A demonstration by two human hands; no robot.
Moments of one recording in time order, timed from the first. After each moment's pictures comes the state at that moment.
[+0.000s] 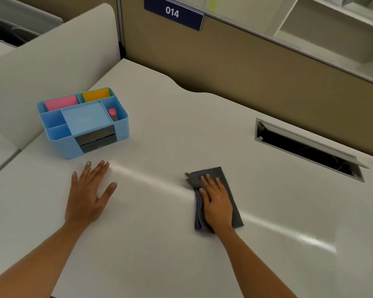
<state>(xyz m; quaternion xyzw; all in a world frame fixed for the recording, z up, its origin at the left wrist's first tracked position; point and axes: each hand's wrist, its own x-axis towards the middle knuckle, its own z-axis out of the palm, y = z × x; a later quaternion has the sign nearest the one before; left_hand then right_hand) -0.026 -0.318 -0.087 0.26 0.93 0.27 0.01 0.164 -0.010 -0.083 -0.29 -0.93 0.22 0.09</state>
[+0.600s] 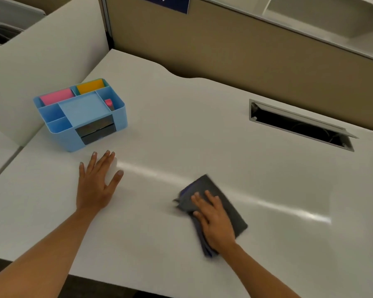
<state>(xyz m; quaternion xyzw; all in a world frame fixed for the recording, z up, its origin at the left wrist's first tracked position) -0.025 -0.321 -0.088 0.29 0.92 0.27 0.02 0.249 -0.085 -0.083 -0.19 -0.94 0.26 0.08</state>
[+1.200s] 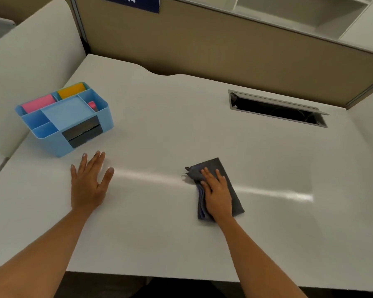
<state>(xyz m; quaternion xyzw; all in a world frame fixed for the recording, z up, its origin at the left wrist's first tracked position) -0.026 -0.324 -0.090 0.31 0.91 0.27 0.02 0.239 -0.066 -0.082 -0.37 -0.87 0.28 0.14</state>
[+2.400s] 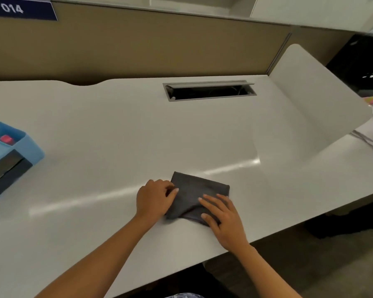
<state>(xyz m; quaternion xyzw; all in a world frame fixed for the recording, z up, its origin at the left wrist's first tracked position) 0.163 -0.153 -0.055 0.52 0.80 0.28 0.11 0.408 -0.110 -0.061 -0.39 -0.89 0.19 0.17</state>
